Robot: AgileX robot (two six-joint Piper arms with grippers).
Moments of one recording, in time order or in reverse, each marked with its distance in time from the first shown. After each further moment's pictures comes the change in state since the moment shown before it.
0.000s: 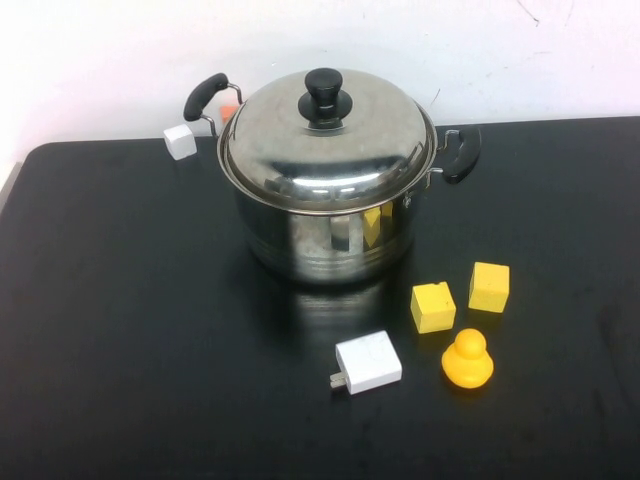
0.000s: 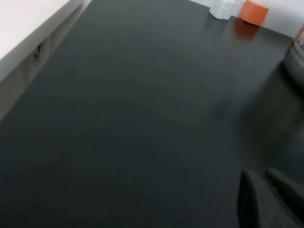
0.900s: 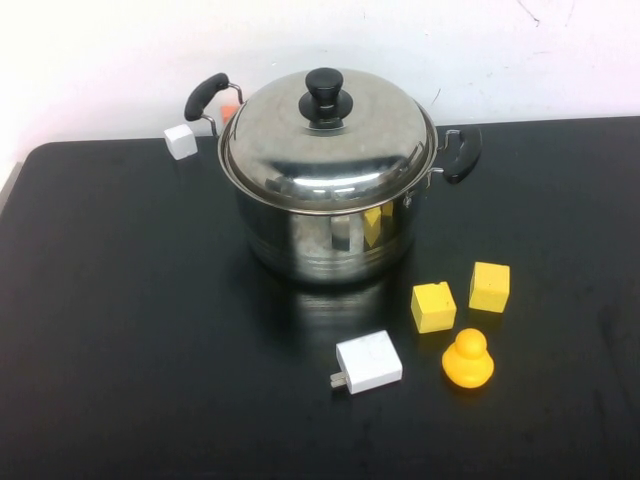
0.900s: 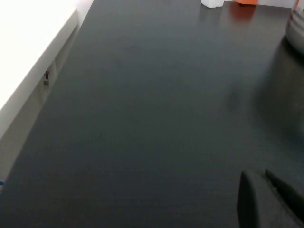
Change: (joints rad) right arm 0.000 0.000 0.000 0.000 0.000 0.000; left arm 0.000 0.000 0.000 -0.016 0.000 0.237
